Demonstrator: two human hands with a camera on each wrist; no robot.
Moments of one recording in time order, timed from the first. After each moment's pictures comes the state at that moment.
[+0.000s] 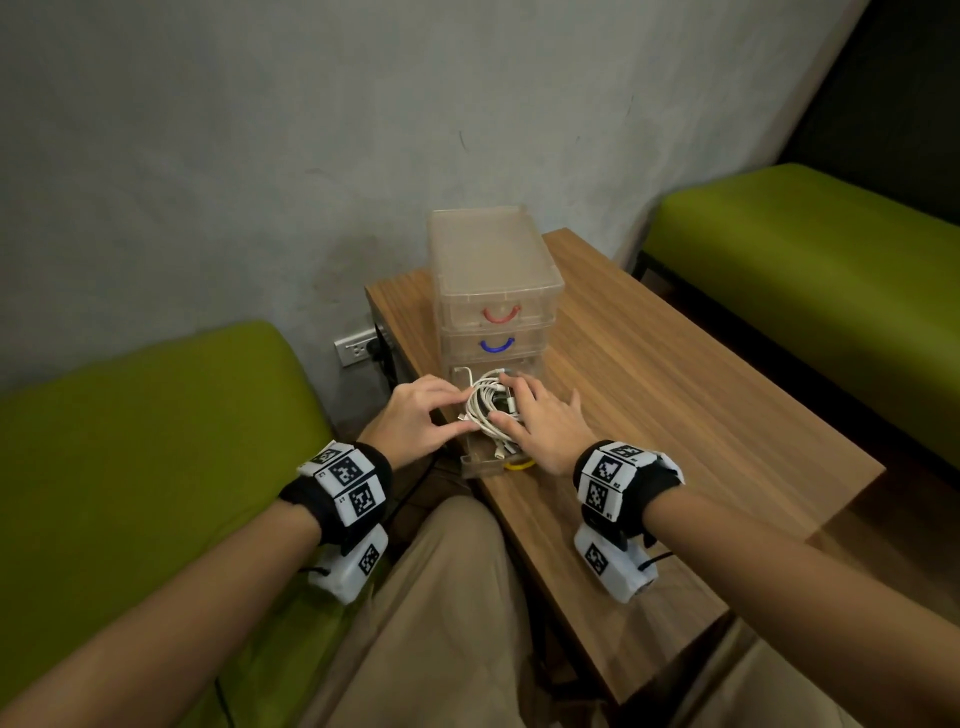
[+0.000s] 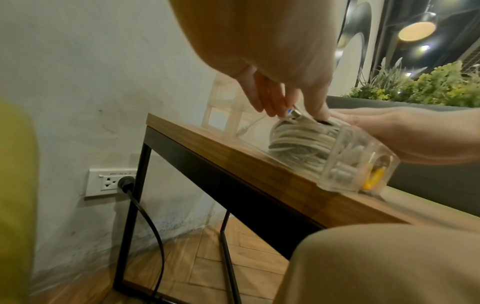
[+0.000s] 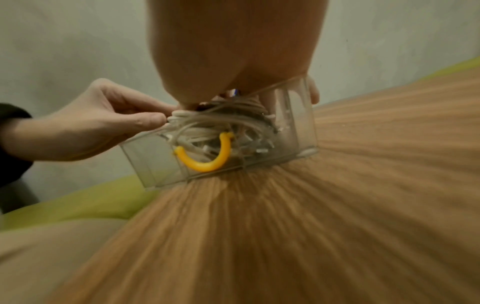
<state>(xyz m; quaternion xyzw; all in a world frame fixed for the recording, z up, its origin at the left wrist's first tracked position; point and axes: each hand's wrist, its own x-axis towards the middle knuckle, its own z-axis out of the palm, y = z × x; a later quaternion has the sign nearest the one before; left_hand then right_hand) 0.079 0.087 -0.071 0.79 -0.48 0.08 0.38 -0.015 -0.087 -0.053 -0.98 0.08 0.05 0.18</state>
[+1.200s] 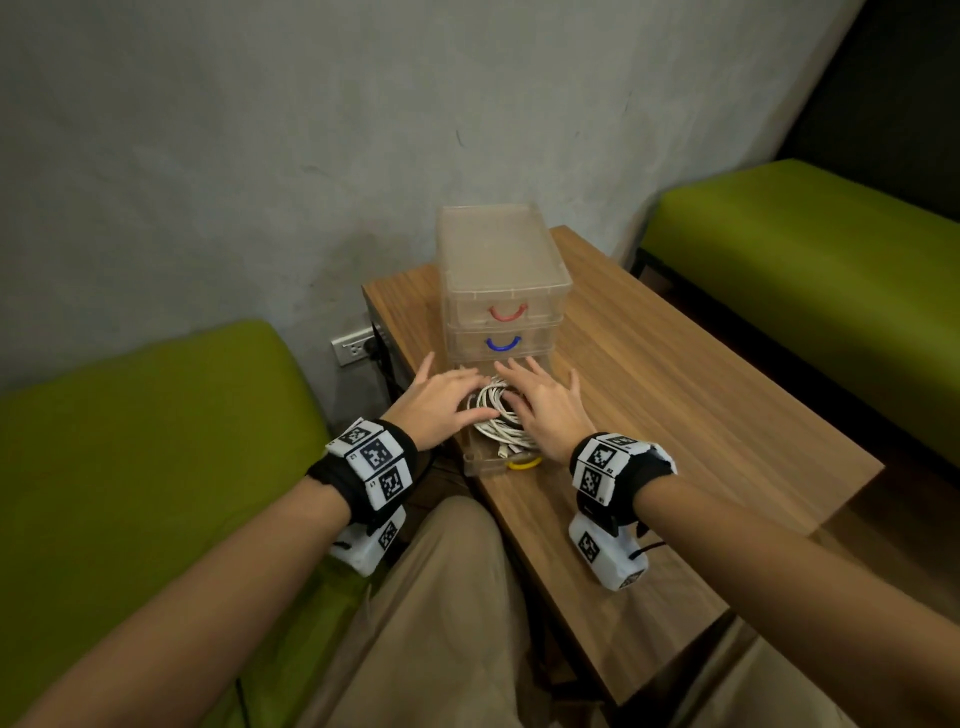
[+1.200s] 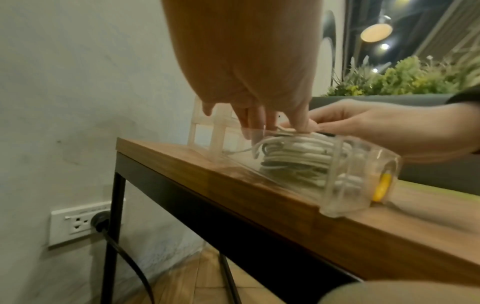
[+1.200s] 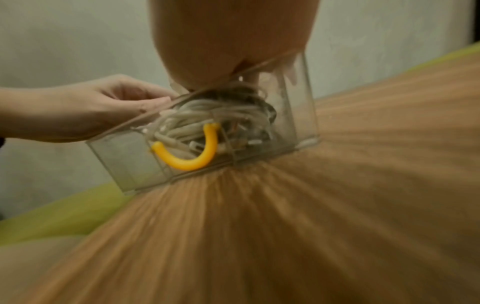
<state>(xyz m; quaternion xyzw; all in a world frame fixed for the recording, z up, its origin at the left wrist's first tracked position) 0.079 0.058 -0.045 0.88 -0.45 -0.10 0.15 -0.007 -0.093 -0.054 -0.98 0.07 -0.02 0.21</state>
